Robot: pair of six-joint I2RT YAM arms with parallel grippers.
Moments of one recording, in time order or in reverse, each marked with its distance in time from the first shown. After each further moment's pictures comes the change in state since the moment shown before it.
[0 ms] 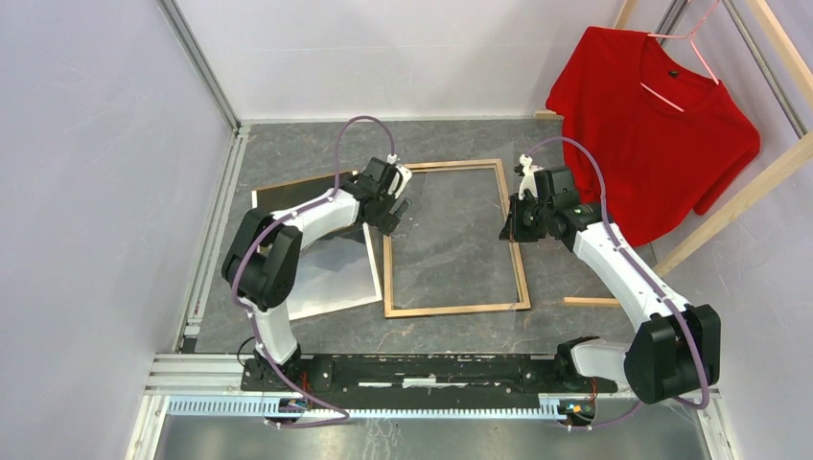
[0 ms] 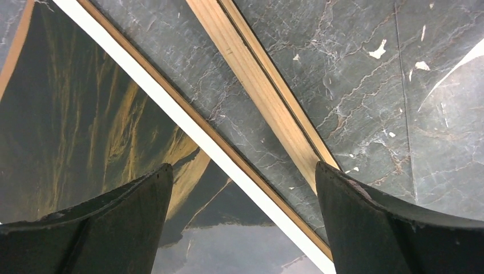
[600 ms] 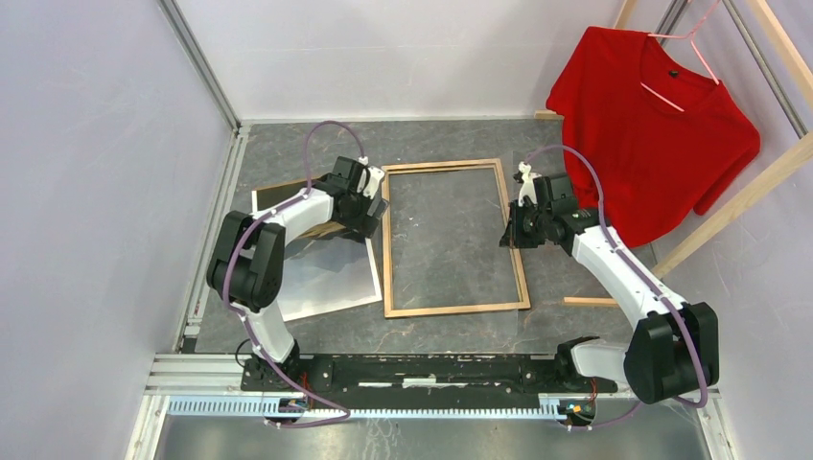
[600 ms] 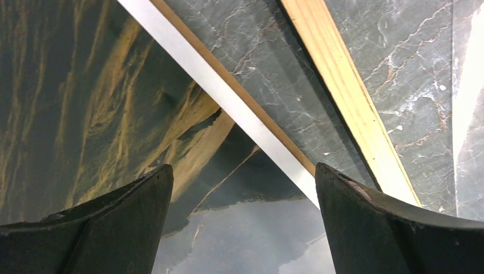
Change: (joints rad) left arm 0.164 -0.072 -0.112 0.016 0.225 0.013; right arm -0.004 0.001 -0.055 0.021 -0.010 -0.004
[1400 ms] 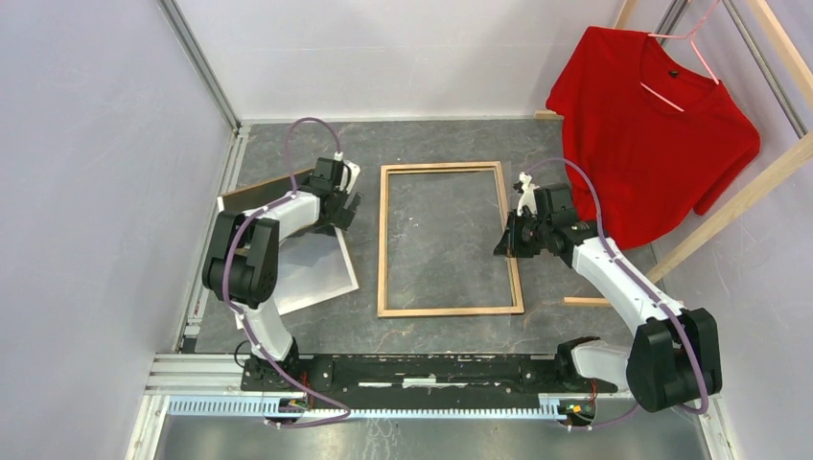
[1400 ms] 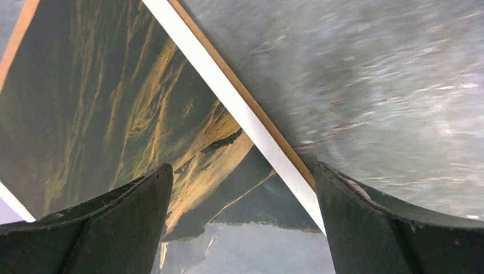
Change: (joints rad) left arm 0.095 0.020 -0.063 0.151 -0.241 0.075; right arm 0.000 -0.034 -0.102 0.086 -0.085 0.052
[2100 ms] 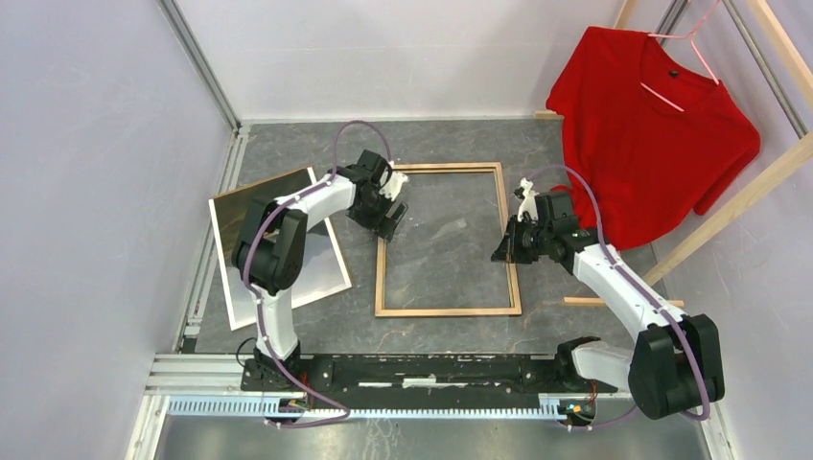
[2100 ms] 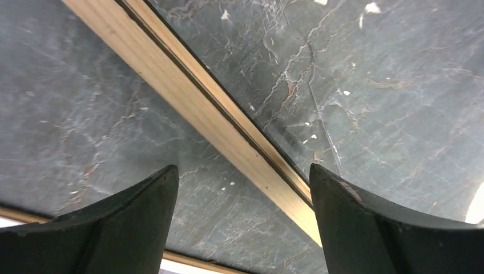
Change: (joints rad) left arm -0.167 0.129 0.285 -0.371 0.364 -0.058; right arm 0.000 -0.040 -0.069 0.040 -0.052 0.052
